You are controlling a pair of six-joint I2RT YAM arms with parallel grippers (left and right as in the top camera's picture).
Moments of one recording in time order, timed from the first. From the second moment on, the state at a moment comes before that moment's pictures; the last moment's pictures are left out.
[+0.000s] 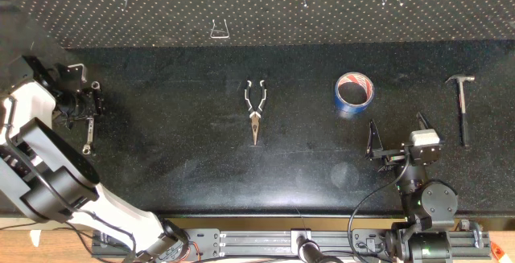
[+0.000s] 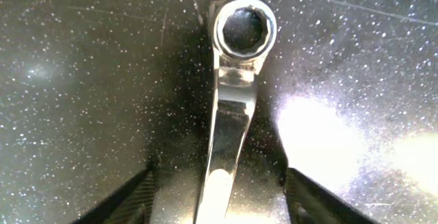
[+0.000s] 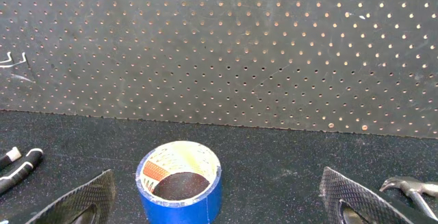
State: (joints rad) left arm 0.68 1.98 1.34 -0.74 0.14 0.47; right arm 0.02 0.01 0.01 -0.06 -0.11 0.00
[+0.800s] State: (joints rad) left arm 0.66 1.18 0.83 -0.50 0.17 0.42; right arm 0.02 0.01 0.01 -0.06 -0.11 0.00
